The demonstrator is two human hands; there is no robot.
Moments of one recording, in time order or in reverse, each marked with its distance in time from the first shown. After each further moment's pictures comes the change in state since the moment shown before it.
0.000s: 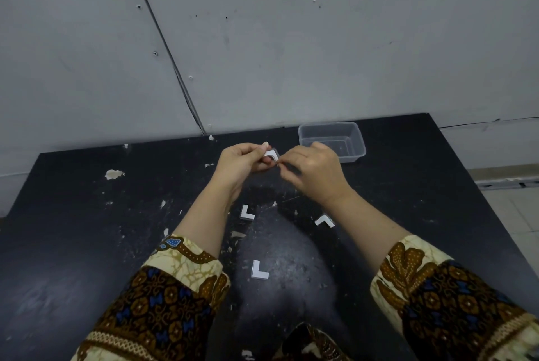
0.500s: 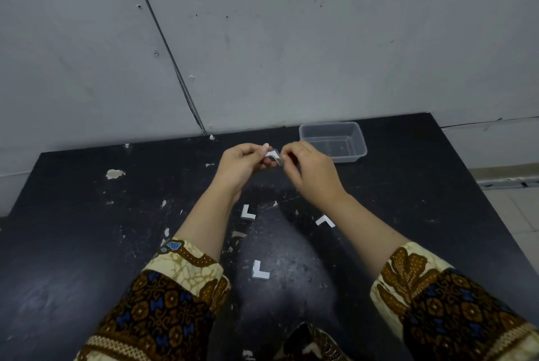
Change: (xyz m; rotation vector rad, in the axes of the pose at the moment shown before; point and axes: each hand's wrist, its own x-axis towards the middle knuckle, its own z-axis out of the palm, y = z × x) left_hand 0.000 -0.006 -0.001 0.090 0.003 0.044; right_hand -0.001 -0.013 -0.001 0.208 -0.114 0.307
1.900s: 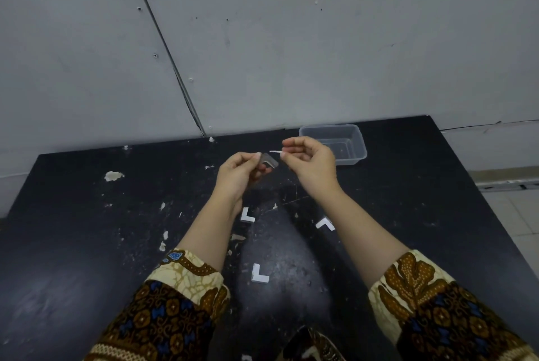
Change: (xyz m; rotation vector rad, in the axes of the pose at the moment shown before) left_hand 0.002 -0.020 -0.003 -0.160 0.115 -0.085; right_hand 0.014 -0.007 0.005 0.806 0.086 0.614
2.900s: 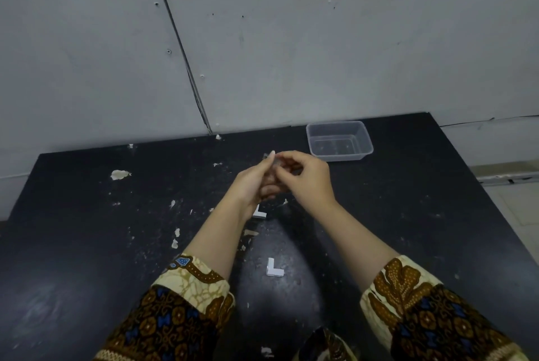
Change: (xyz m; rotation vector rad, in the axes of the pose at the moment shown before) left_hand -0.018 0.000 -0.018 0.035 -0.261 -0.225; right_hand -0.036 0.007 0.037 -0.362 -0.009 -0.139
